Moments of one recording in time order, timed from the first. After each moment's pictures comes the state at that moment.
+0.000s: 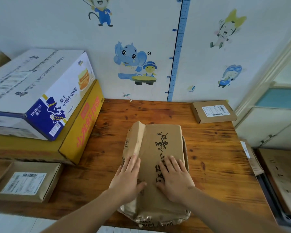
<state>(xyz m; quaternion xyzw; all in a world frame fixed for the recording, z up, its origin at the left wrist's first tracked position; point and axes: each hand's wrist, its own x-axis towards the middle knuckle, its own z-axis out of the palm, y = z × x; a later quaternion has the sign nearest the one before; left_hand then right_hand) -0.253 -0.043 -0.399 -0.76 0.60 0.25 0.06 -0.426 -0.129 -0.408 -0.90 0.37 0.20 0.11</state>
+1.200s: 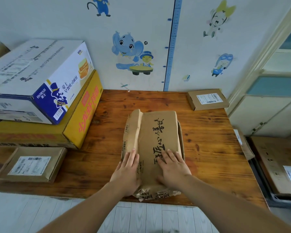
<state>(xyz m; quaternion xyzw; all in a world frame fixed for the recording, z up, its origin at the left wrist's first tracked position) -0.273 0.003 -0.413 -0.75 0.62 0.24 0.08 -0.441 -0.089 -0.406 -0.89 0.38 0.24 0.10</state>
